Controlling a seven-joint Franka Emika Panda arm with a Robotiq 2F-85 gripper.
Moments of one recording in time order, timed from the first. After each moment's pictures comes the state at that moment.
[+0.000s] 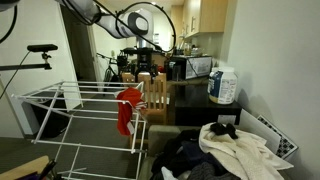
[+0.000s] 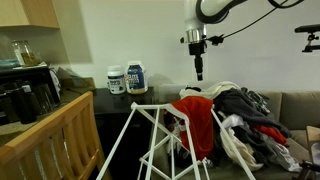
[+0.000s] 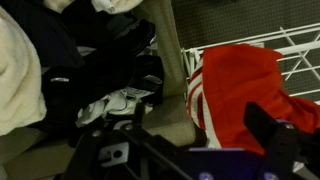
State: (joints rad) arm 0.07 0.26 0.10 -1.65 -0.07 1.78 -0.26
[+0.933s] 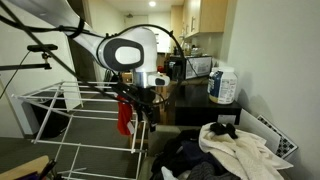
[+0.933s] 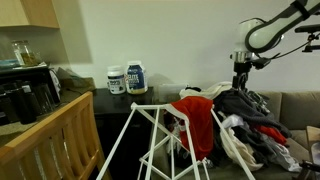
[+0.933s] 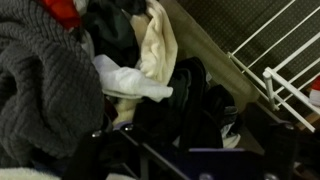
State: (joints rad) arm -0.09 -0.11 -0.12 -2.42 -0.08 2.27 -0.03
